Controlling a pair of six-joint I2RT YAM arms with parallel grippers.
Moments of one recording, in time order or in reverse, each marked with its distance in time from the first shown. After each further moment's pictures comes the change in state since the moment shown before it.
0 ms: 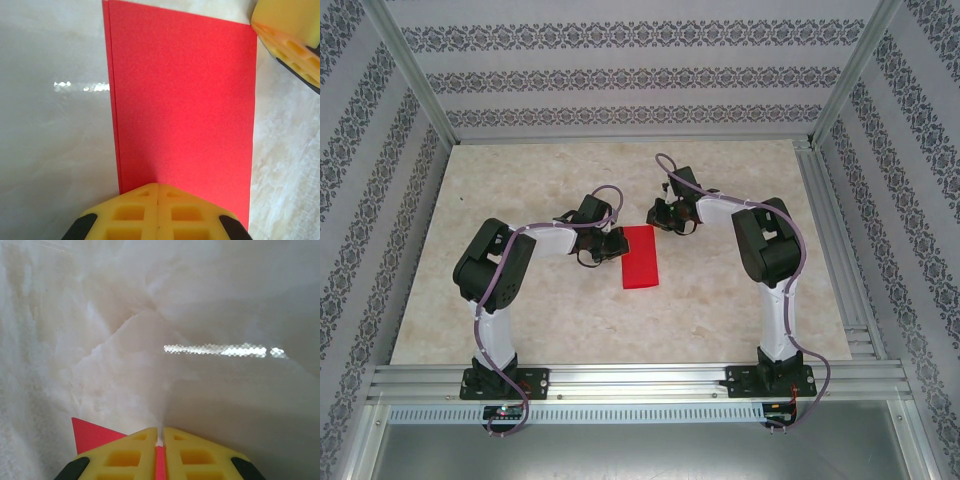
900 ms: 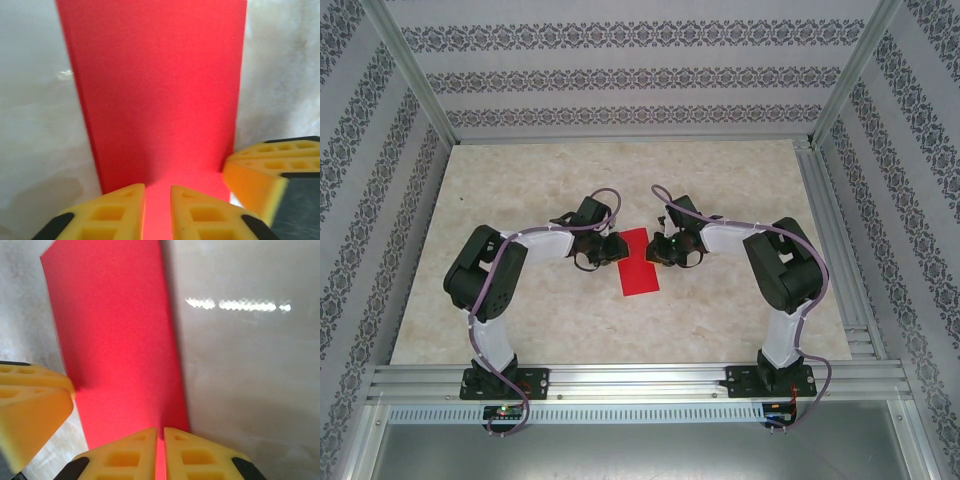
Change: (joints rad) left arm -0.021 -0.087 -0.026 -0.086 -0.003 -0.023; right arm 0.112 -0.238 -0.347 0.001 -0.088 0.011
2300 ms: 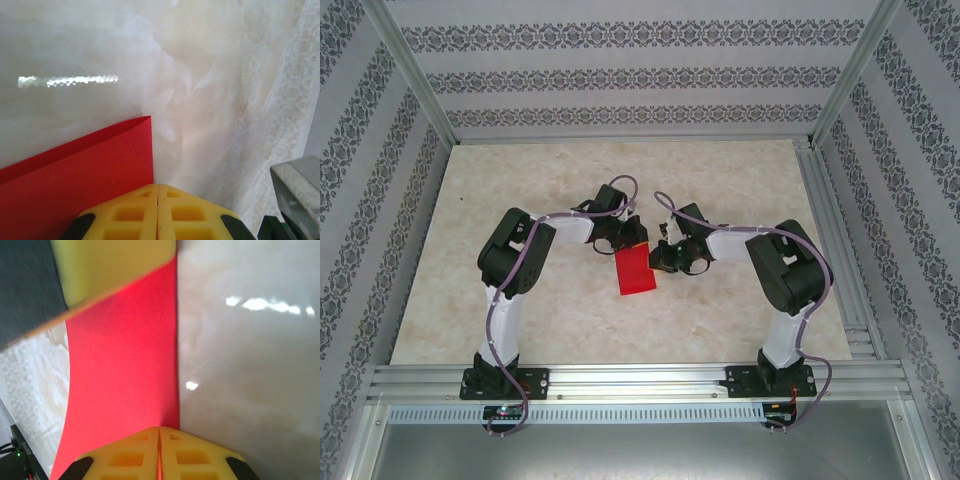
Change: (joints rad) left arm -0.005 0.271 0.240 0.141 0.111 -0.048; right arm -0.018 -0.037 -0.121 0.092 -0.113 -0.082
